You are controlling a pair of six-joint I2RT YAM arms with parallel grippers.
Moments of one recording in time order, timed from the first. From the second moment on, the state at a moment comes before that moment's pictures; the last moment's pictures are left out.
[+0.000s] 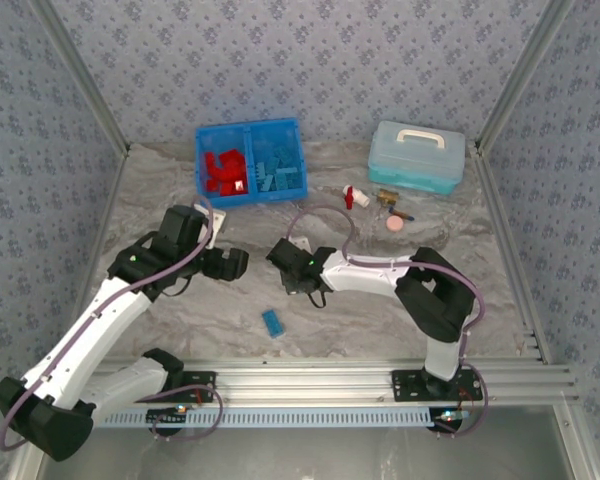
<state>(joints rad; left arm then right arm) -0.52 0.97 1.01 -0.90 -0.01 -0.17 0.99 1.82 1.17 -0.49 0.27 0.69</state>
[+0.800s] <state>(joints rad) -0.52 0.74 0.93 -0.83 -0.02 -0.10 0.73 2.22 1.99 -0.30 0.37 0.32</state>
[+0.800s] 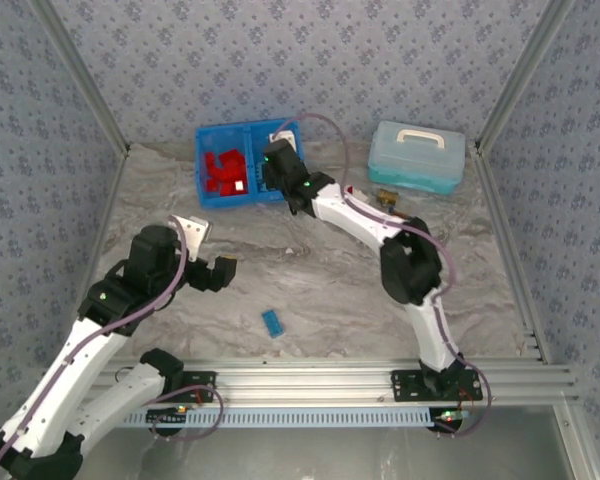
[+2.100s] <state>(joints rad) -1.05 1.13 0.93 -0.90 -0.30 -0.93 0.67 1.42 1.45 -0.41 0.22 0.20</state>
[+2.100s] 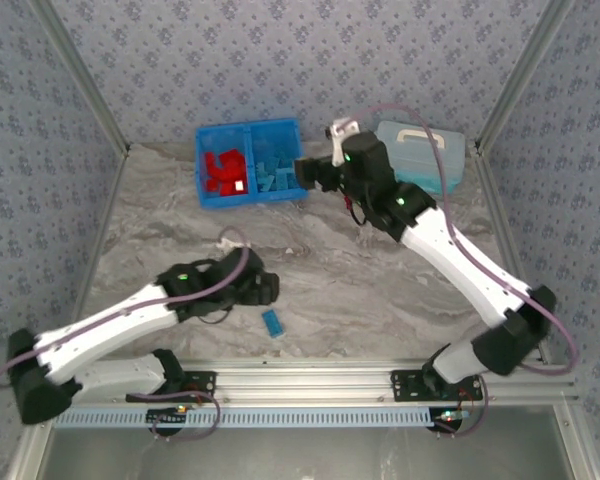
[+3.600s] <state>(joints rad) -0.56 2.05 2.06 -0.77 -0.42 -0.55 0.65 1.03 0.97 -0.54 0.28 0.37</state>
